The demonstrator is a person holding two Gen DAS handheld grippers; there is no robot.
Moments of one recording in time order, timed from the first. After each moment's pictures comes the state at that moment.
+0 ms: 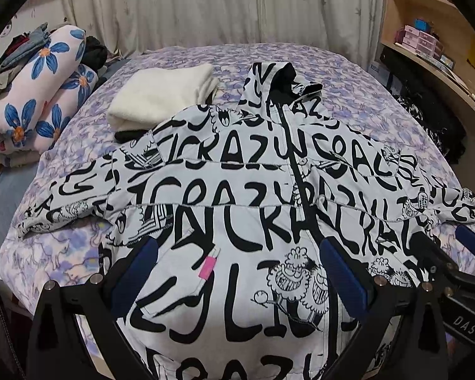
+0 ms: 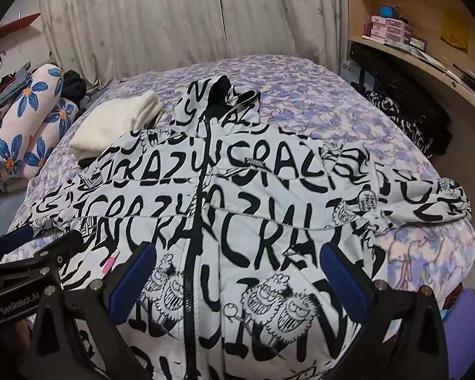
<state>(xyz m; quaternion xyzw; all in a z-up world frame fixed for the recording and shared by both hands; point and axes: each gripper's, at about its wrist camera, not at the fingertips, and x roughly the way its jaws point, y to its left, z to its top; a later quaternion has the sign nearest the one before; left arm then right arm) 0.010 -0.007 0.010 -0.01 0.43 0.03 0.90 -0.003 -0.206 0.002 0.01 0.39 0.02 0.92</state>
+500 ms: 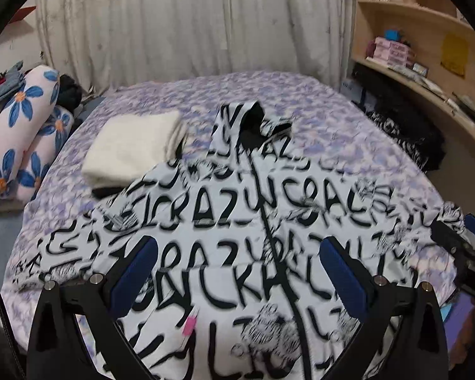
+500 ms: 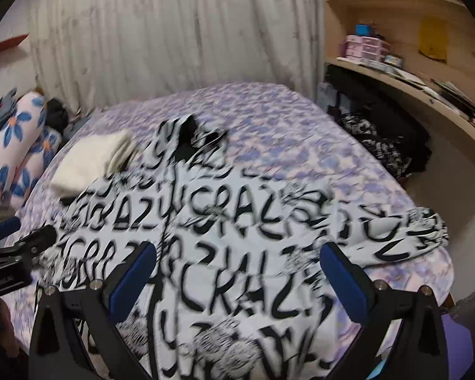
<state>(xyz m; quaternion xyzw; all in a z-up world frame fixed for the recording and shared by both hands) 0.058 -0.036 0.070 0.01 0.37 -0.03 0.93 0.029 -0.279 0.067 0.02 0.34 -0.04 0.94</state>
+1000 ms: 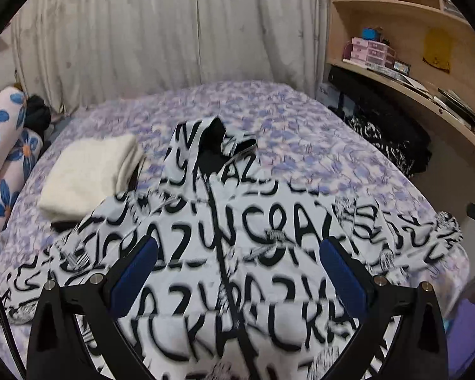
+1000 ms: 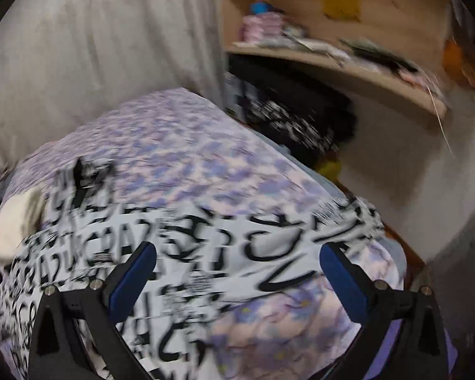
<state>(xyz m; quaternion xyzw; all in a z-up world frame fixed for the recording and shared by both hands) 0.131 -0.115 0.047 0.02 0.34 -0.07 0.94 0.066 -0.481 0.052 0.12 0.38 -0.21 0.90</state>
